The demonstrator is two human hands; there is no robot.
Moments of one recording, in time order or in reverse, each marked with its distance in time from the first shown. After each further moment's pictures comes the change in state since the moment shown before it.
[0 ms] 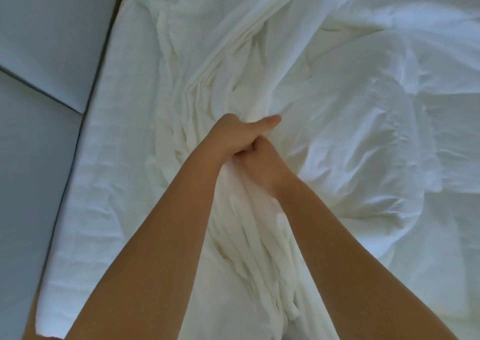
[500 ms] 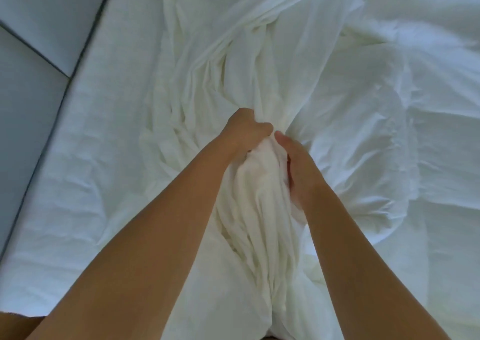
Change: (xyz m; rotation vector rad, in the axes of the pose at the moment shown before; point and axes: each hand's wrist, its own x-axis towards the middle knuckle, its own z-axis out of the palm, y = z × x) left_hand 0.003 -0.023 0.017 -0.115 -0.050 0.143; right_hand -0.021 0.039 -0.029 0.539 0.045 0.428
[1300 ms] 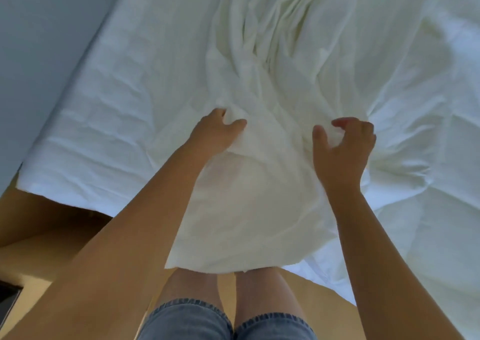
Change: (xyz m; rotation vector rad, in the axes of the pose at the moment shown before) left_hand -0.128 -0.196 -0.094 -0.090 0.090 -0.246; right_hand -0.077 0.096 0.090 -1.118 0.716 -0.771
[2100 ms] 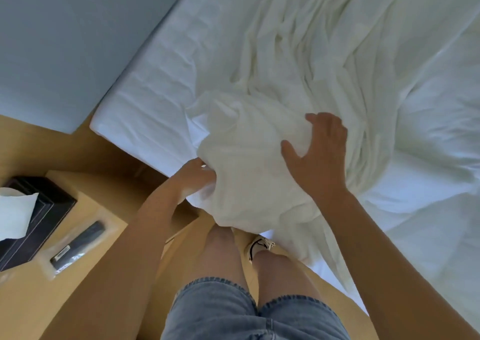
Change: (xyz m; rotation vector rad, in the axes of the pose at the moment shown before) left_hand -0.139 -0.116 0.044 -0.174 0.016 -0.312; right_hand -0.072 0.019 -0.023 0.084 -0.333 -0.388
